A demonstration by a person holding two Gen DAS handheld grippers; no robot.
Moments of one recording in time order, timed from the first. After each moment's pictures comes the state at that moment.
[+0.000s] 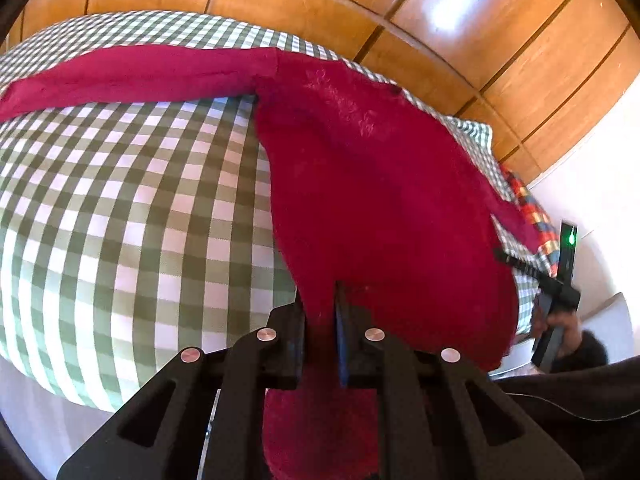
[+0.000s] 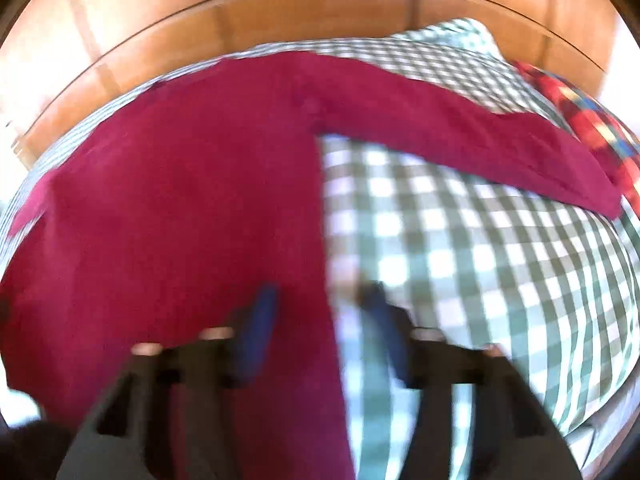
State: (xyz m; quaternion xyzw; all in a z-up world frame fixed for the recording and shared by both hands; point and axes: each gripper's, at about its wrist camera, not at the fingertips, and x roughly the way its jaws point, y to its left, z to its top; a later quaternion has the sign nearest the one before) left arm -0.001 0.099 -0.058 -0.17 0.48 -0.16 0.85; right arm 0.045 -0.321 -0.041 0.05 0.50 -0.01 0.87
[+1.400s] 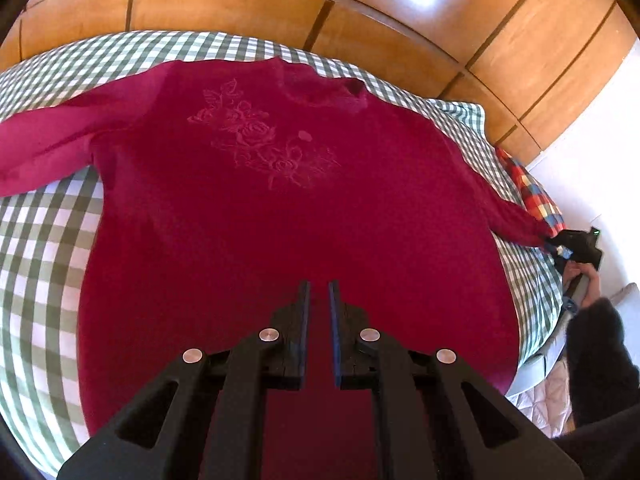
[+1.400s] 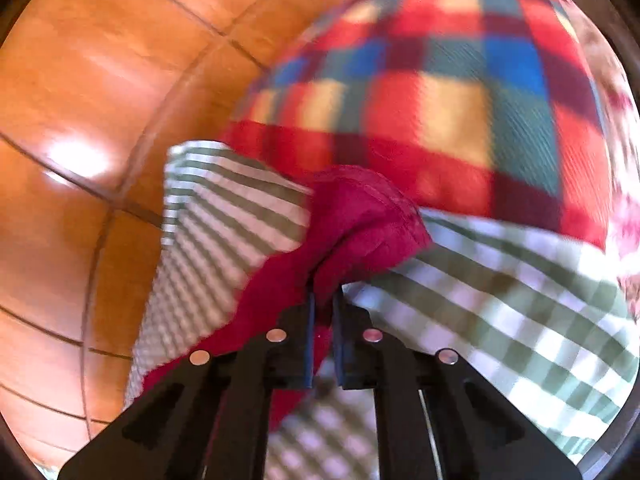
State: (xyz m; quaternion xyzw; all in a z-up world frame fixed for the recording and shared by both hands) left arm 0.091 -0.004 -0.062 -0.12 0.49 -0.19 0.84; right arm 0.052 -0.637 -0.012 0.47 0.30 -0.26 0.79
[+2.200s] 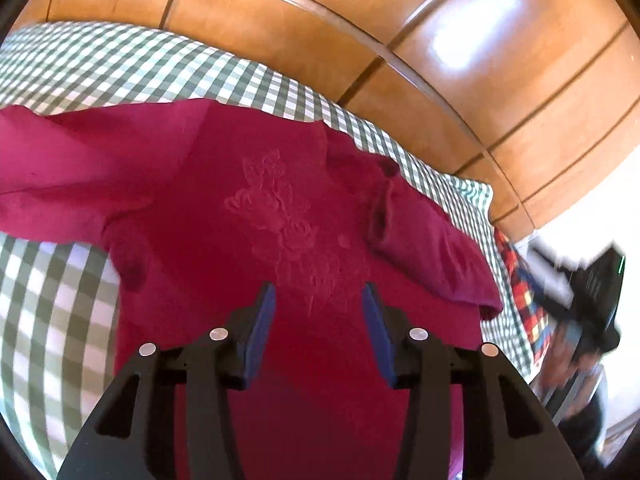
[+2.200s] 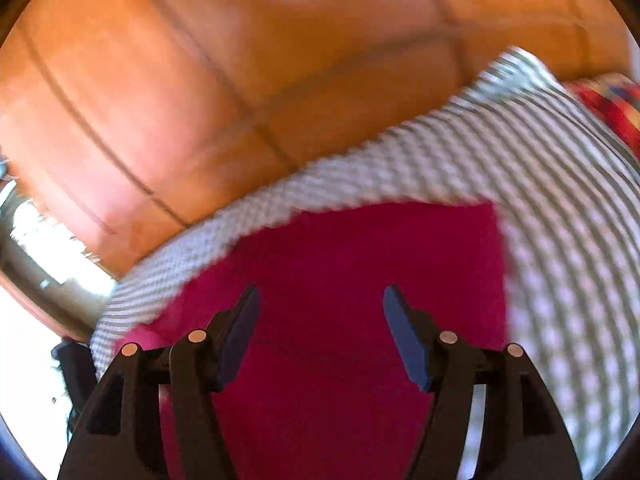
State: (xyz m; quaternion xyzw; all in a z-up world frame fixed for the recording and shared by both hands) left arm 0.163 0.041 -0.054 -0.24 0.45 -0.17 0.84; right arm 0.147 -0.363 0.043 0.25 0.40 0.04 0.88
